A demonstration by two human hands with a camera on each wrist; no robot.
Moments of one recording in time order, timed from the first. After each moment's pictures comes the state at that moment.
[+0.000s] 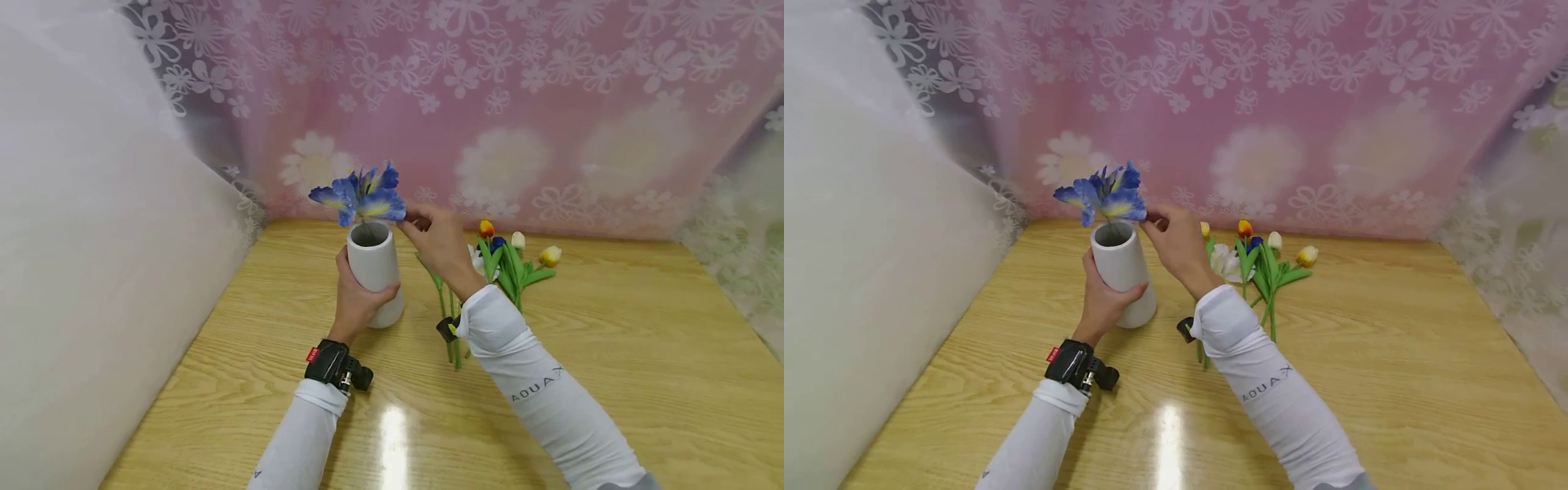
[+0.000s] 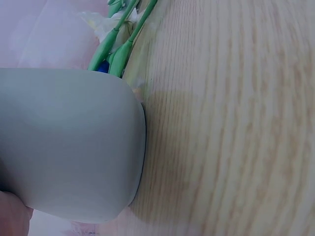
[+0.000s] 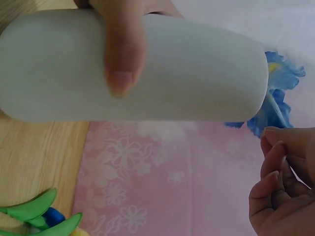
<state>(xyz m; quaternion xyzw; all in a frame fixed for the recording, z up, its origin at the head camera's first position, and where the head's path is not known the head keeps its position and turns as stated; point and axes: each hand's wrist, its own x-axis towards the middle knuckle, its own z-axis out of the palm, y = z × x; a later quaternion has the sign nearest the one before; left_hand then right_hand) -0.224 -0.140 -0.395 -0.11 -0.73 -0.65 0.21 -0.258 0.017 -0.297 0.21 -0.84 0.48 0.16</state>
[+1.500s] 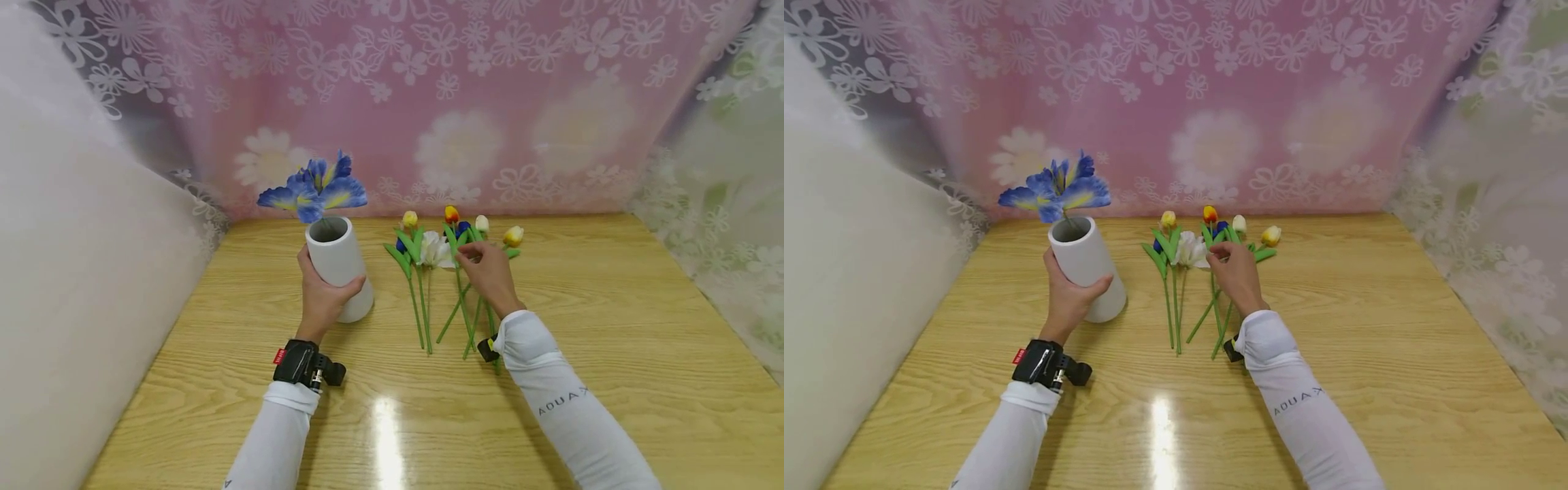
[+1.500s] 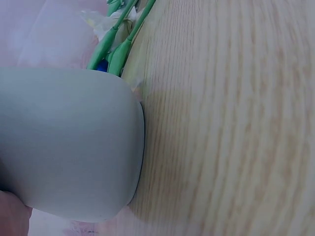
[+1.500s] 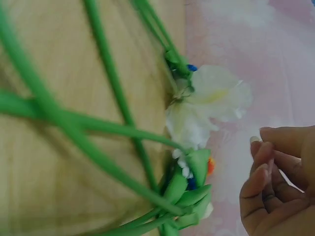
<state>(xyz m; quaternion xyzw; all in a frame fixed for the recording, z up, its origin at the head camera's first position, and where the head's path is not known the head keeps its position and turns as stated) -0.236 -0.127 -0.406 -0.12 -0.72 -0.65 0.22 -0.279 0.163 -0.400 0.04 -0.90 0.43 0.09</state>
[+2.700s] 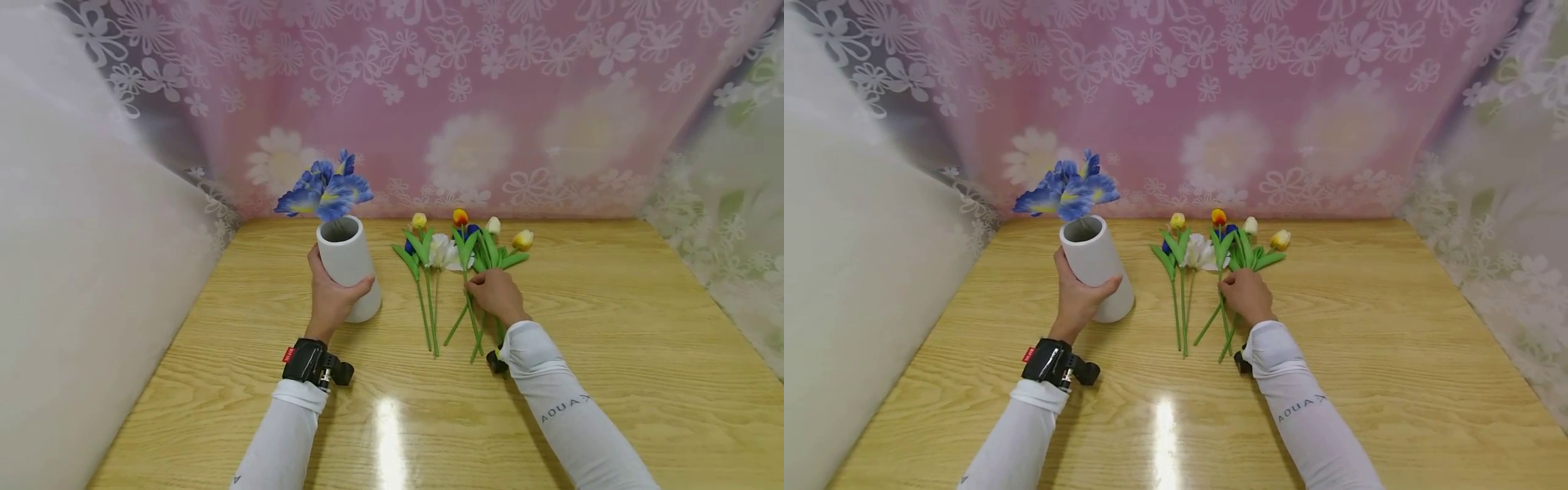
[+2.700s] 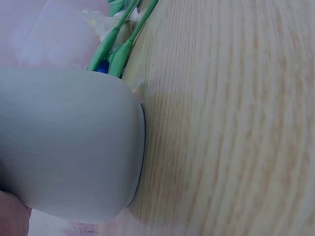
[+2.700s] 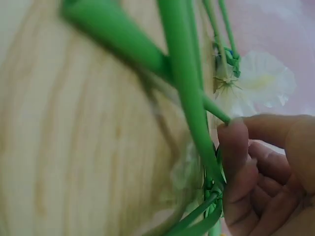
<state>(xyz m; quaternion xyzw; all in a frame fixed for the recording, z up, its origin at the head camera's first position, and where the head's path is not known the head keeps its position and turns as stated) -0.233 -0.128 -0.404 -0.12 -0.71 -0.66 0.20 -0.279 0.174 -0.432 0.03 -0.94 0.33 -0.04</state>
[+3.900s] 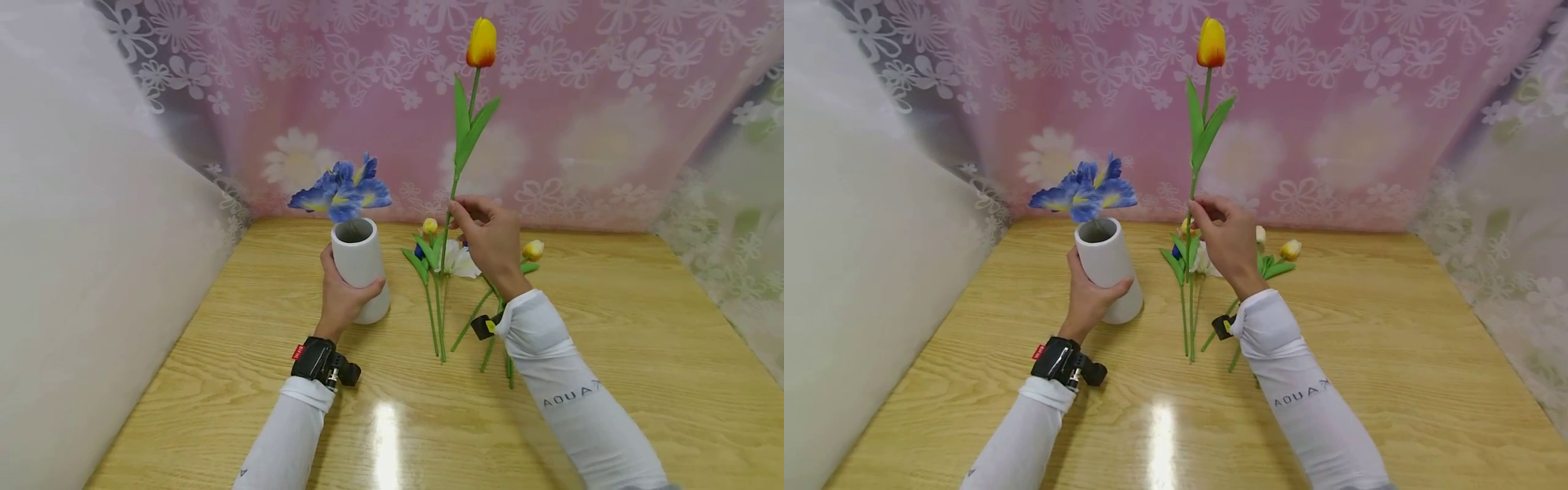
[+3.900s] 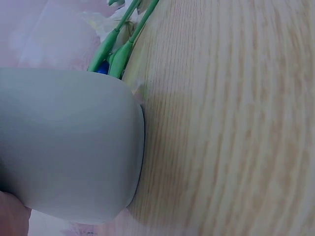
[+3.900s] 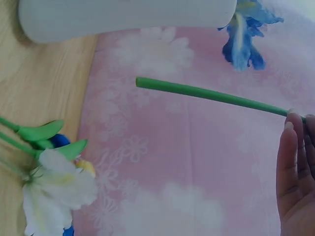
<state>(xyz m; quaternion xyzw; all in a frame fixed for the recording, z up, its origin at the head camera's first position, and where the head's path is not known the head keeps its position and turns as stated) -0.233 -0.132 -0.403 -0.11 -0.72 -0.66 0.19 -0.274 0.105 -0.310 0.20 -0.75 0.57 0.26</state>
